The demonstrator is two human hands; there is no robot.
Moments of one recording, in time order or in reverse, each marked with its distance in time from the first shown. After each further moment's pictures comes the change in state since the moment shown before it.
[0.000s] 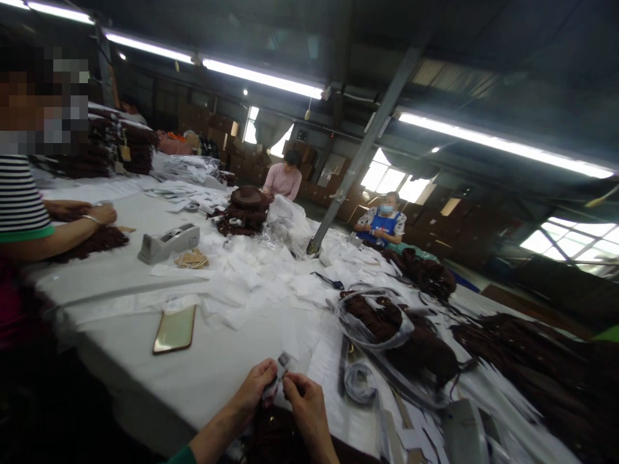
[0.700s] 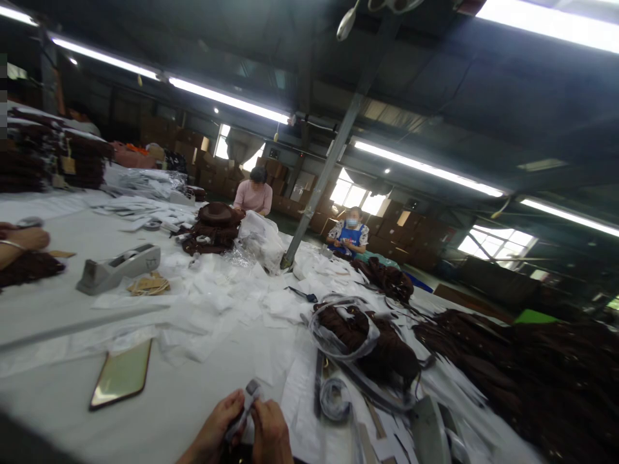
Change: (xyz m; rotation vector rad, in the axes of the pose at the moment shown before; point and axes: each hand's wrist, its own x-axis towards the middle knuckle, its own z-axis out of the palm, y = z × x) left_hand 0.008 -0.016 -0.011 -0.145 0.007 -0.064; right_hand 0.003 0.056 0.019 -0.469 0.215 -0.513
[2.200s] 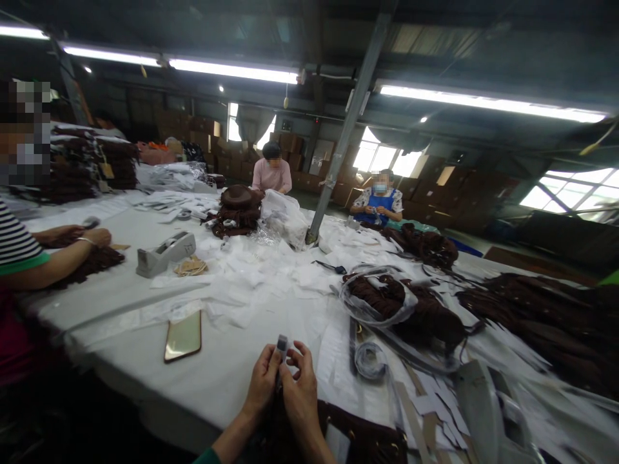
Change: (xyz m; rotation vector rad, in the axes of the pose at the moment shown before) left_hand -0.016 0.020 0.007 0.254 0.178 0.330; right_hand 0.025 -0.072 0.001 0.523 0.082 0.602
